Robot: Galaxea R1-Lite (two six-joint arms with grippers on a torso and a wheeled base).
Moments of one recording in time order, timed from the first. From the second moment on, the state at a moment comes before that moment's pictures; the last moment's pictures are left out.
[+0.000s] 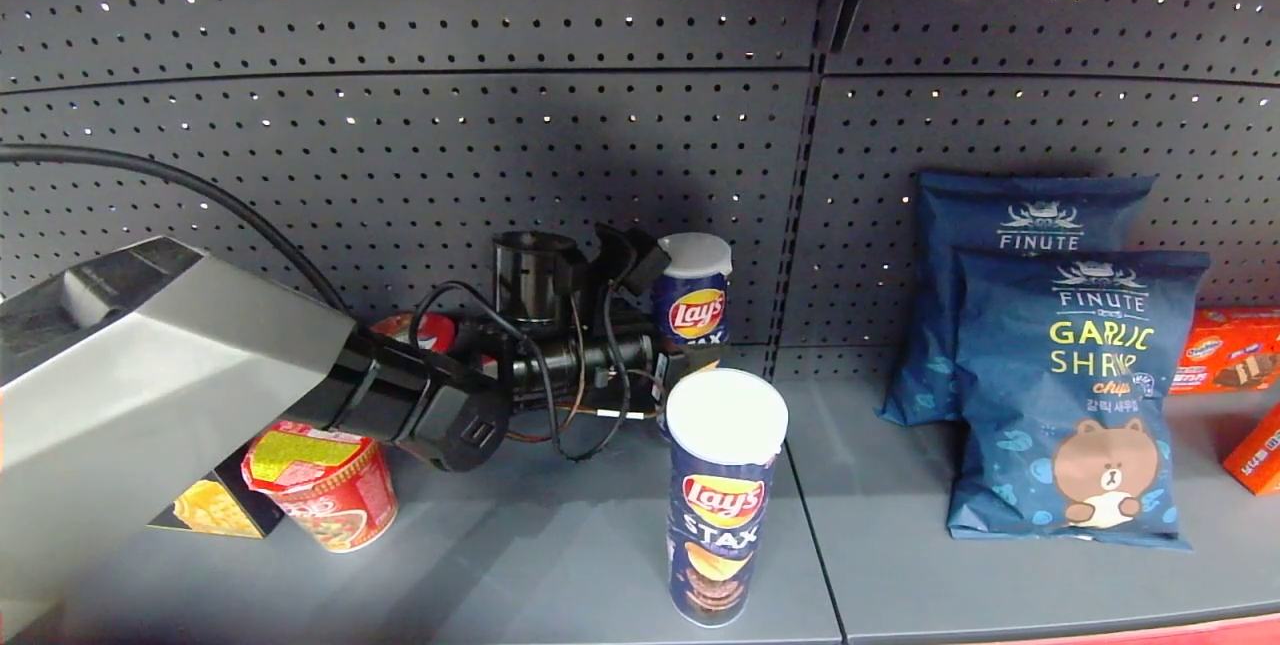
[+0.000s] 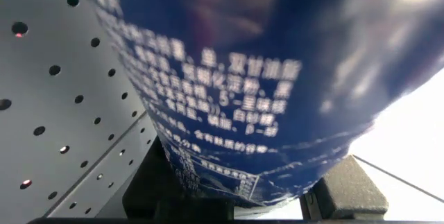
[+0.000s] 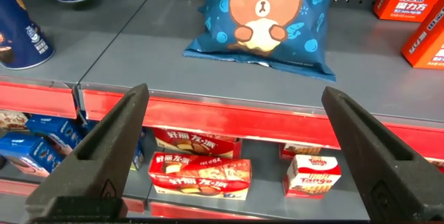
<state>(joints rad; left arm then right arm) -0.50 2.16 -1.22 -0.72 -0.48 0.07 0.11 0.10 -0.02 -0.01 0.02 -0.03</state>
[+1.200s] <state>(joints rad) -0.47 2.23 -1.26 -0.72 -0.49 0.11 0.11 0.10 -0.03 0.00 0.03 -0.03</state>
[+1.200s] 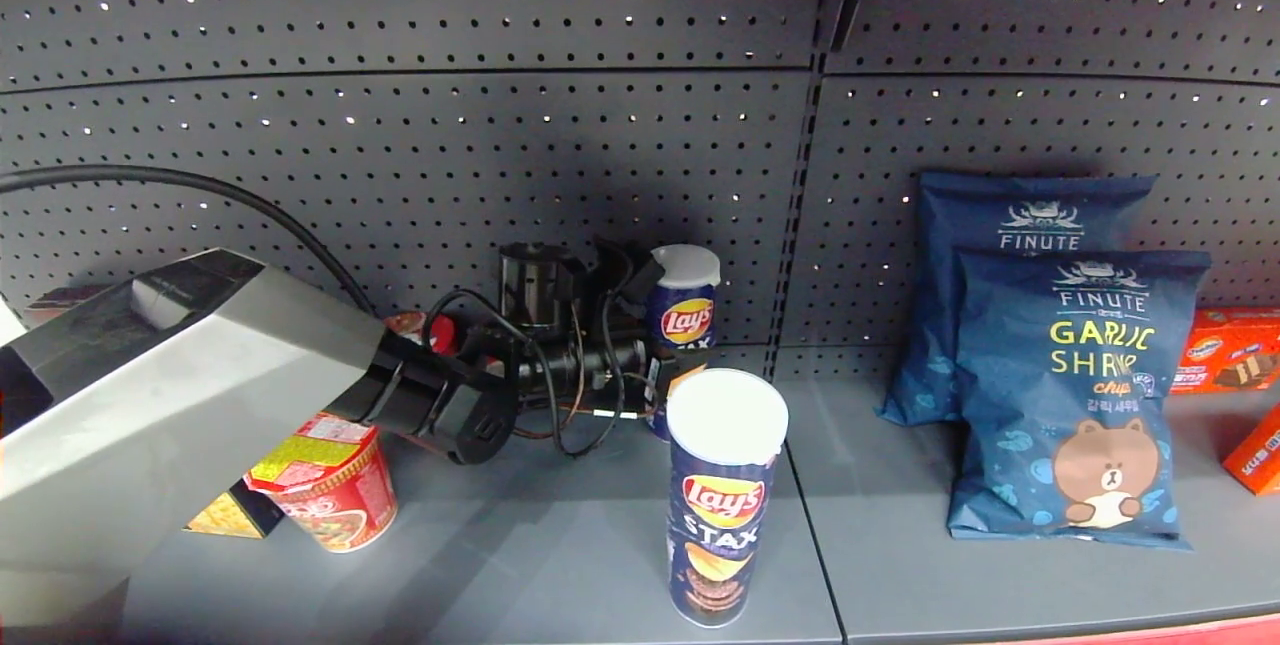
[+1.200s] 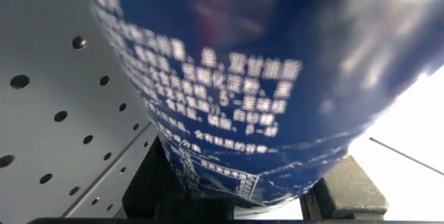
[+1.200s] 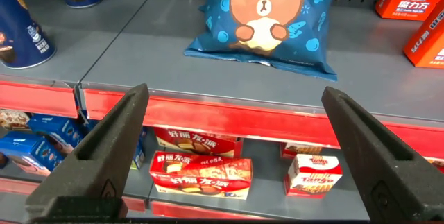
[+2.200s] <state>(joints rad) -0.41 2.05 -0.96 -0.83 -0.48 0.15 0.11 0.10 -0.03 0.00 0.03 -0.02</state>
